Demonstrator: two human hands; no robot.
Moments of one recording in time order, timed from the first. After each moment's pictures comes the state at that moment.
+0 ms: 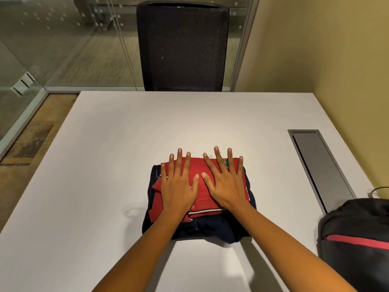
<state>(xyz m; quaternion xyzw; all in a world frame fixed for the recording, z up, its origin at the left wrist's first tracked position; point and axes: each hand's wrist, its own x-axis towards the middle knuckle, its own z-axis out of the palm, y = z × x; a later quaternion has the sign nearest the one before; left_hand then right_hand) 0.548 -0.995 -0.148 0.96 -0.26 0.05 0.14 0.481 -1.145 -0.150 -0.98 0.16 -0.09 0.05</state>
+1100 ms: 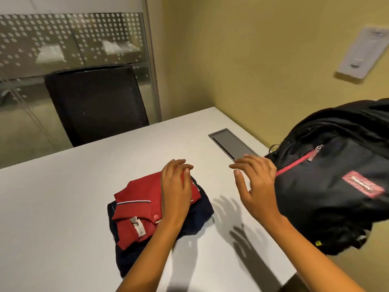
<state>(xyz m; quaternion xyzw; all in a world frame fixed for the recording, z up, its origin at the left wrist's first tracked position) 0.450 -1.020 -0.021 0.75 -0.42 0.01 0.51 0.279 -1.122 0.000 -0.84 0.26 -0.47 0.06</state>
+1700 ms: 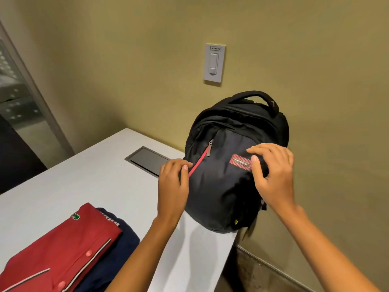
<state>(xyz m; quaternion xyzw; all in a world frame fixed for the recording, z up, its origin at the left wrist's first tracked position) 0.285 -1.124 0.020 0.60 -0.59 -0.10 0.53 0.058 -1.144 0.054 -0.71 0.46 -0.51 -0.13</state>
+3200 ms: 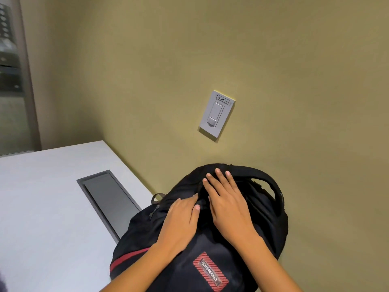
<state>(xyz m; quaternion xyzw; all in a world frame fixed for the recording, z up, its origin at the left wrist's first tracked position) 0.187 -1.328 -0.011 0.59 -0.66 -0.13 0.45 0.053 -1.358 0.071 -0.86 0.39 -0.16 -0.29</state>
